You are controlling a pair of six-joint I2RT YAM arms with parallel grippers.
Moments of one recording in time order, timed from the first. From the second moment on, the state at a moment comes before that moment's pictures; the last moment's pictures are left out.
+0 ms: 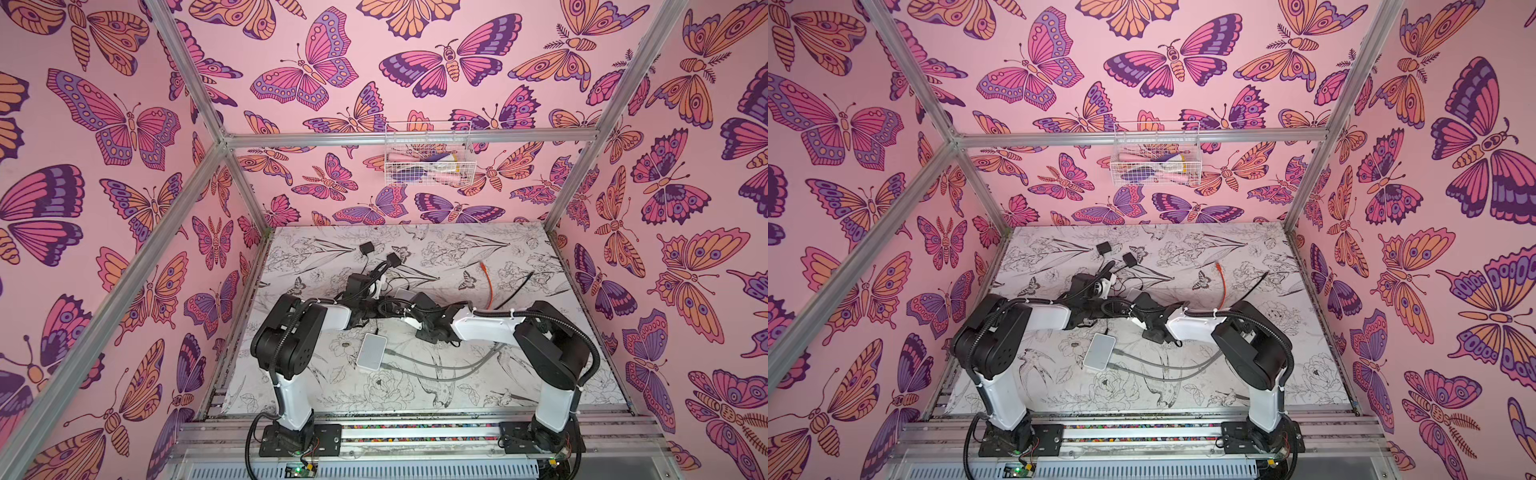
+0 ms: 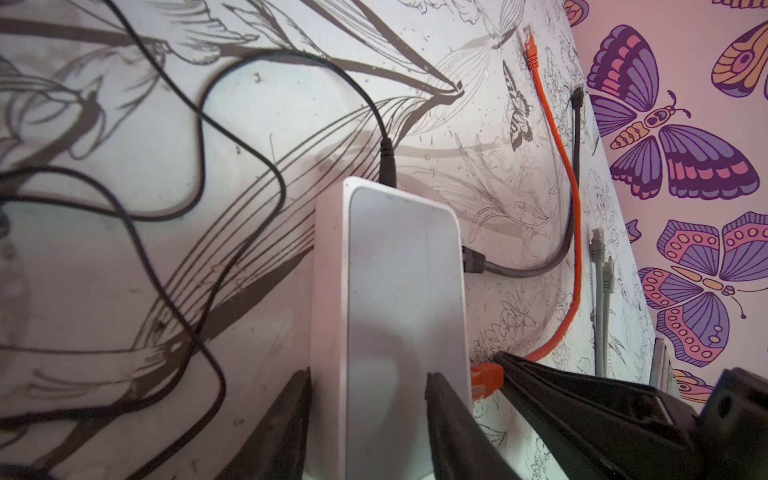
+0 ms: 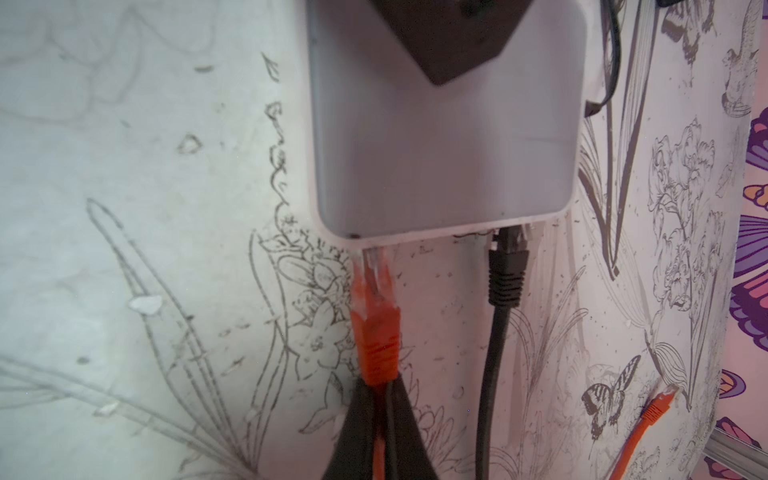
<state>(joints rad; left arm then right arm) -0.39 1.87 0.85 0.26 0.51 -0.43 0.85 1.87 1.07 -0.28 0.36 -0.46</state>
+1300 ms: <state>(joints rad) -0.43 1.77 0.69 0.36 0.49 -0.45 0.88 1.76 0.97 -0.26 0.19 -0.31</state>
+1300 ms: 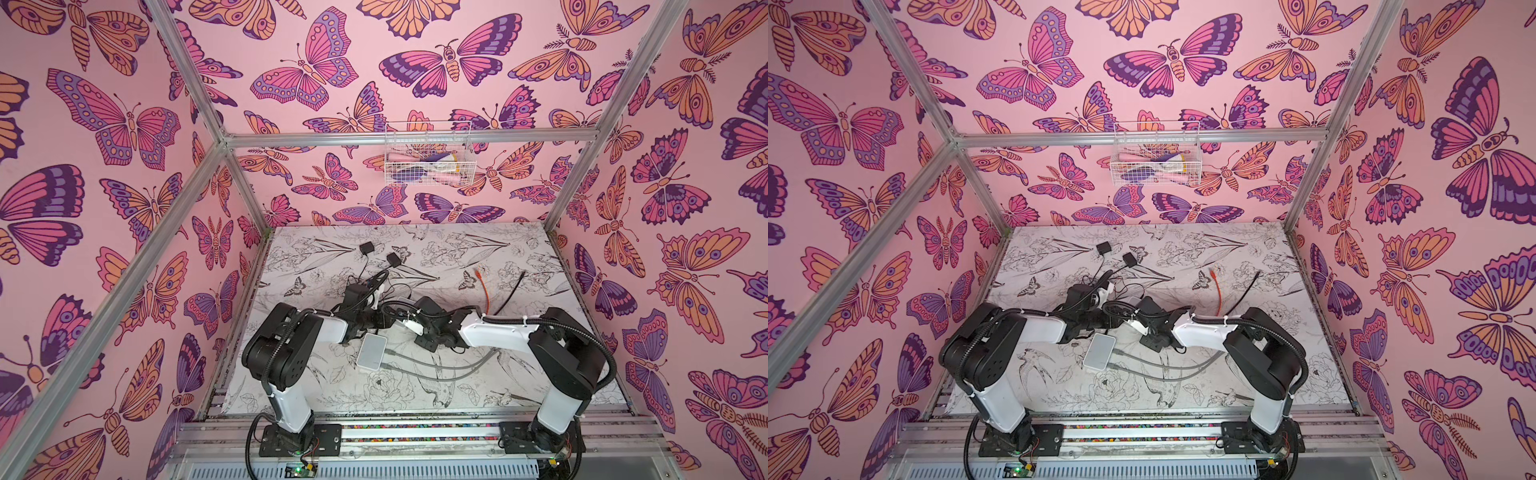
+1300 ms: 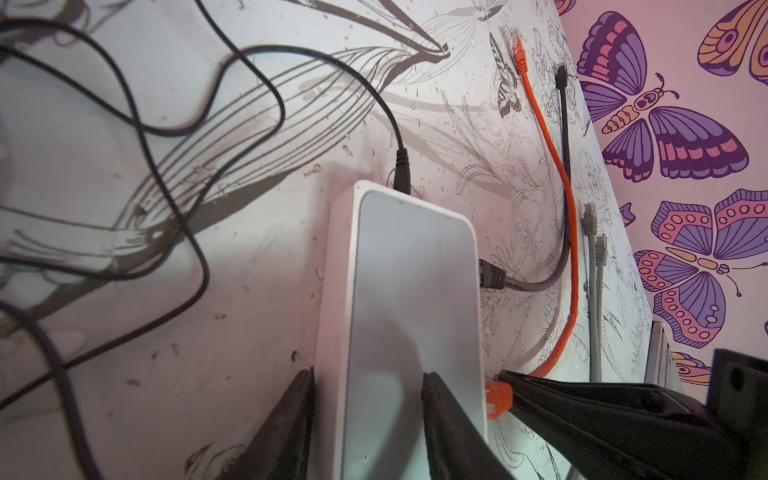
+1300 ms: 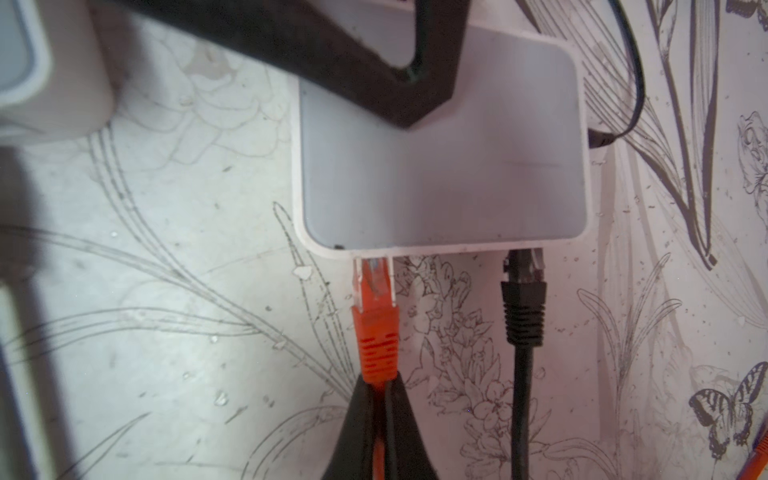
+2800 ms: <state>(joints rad) -0.45 1.71 0.65 0.33 0.48 -0.48 0.89 1.64 0.83 -0.14 0.10 -0.16</state>
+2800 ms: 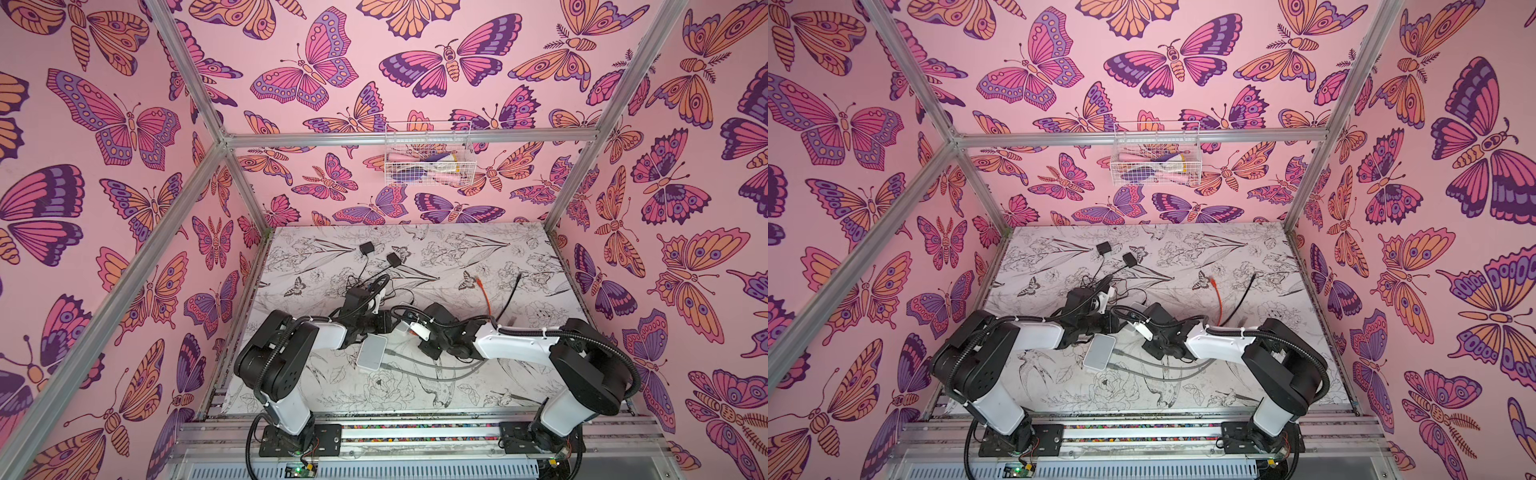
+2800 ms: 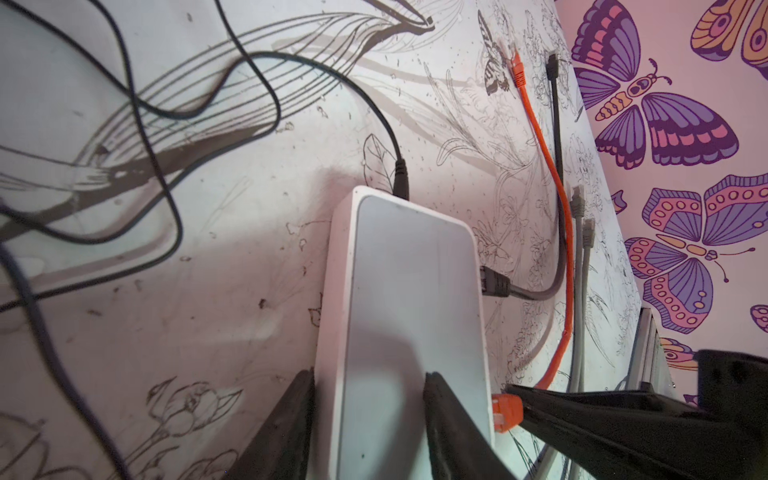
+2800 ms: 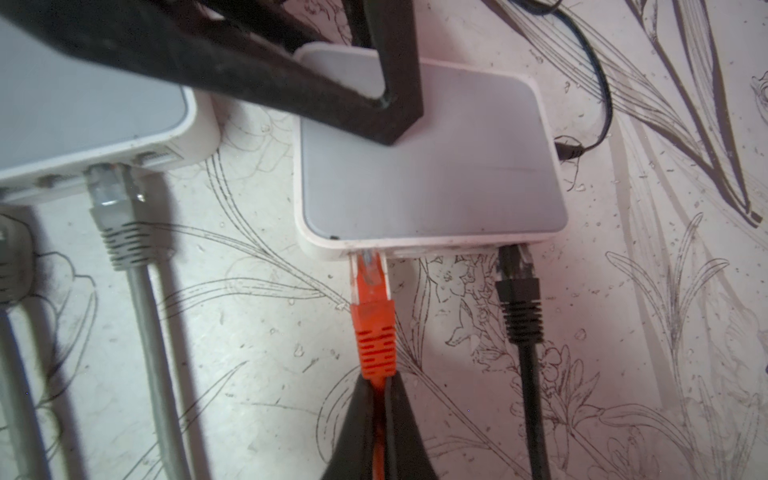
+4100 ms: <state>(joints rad) -0.45 1.73 0.64 0.39 0.43 -0.48 0.85 1.70 0.89 -0.16 -0.02 -0.08</state>
